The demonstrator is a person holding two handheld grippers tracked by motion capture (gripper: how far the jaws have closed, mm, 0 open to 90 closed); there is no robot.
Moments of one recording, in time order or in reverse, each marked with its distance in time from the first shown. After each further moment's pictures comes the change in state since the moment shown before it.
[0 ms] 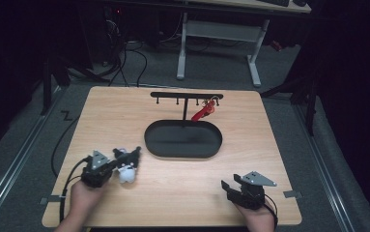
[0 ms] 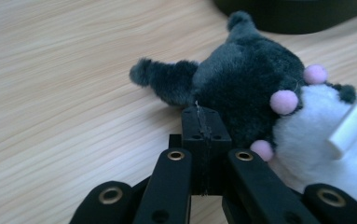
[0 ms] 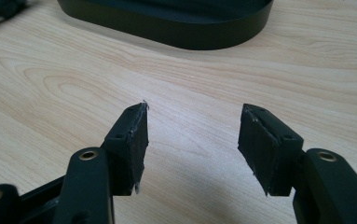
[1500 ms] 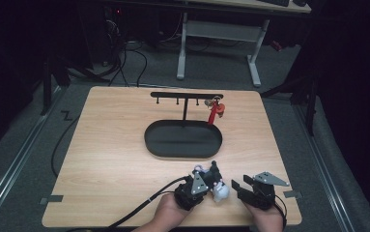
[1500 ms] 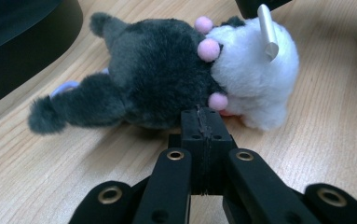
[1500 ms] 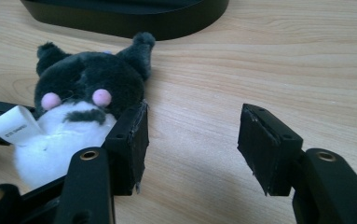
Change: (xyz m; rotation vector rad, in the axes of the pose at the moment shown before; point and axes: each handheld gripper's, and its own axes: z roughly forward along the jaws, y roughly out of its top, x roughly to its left) left arm -0.225 0.062 0.056 -0.034 -0.436 0.238; right arm -0.029 -0.011 -0.008 -0.002 -0.023 0.094
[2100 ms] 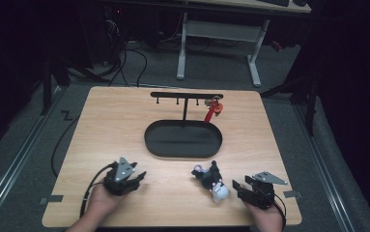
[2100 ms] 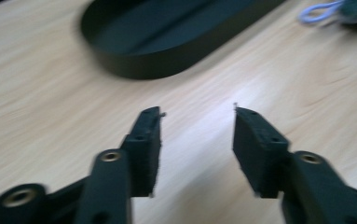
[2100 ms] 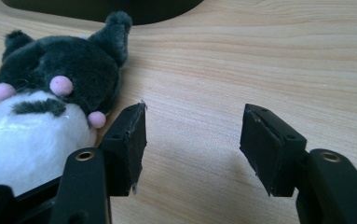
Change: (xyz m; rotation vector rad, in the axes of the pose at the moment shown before) left arm 0.128 -0.089 -0.139 -0.021 0.351 -0.079; right arm -0.005 -0.004 0.009 0.044 -0.040 0.008
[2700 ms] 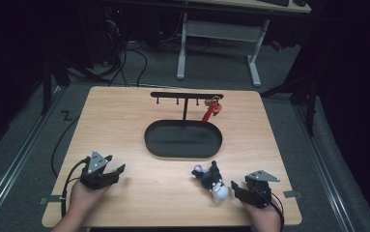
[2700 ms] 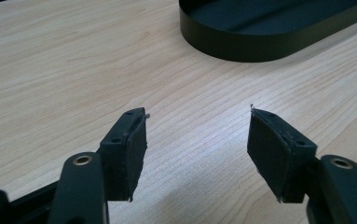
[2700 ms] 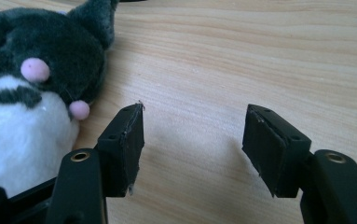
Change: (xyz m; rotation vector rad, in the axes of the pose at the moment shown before) left arm 0.044 -0.022 -0.009 -0.037 0.049 -0.132; right arm 0.008 0.005 0.008 0.081 -0.074 -0.047
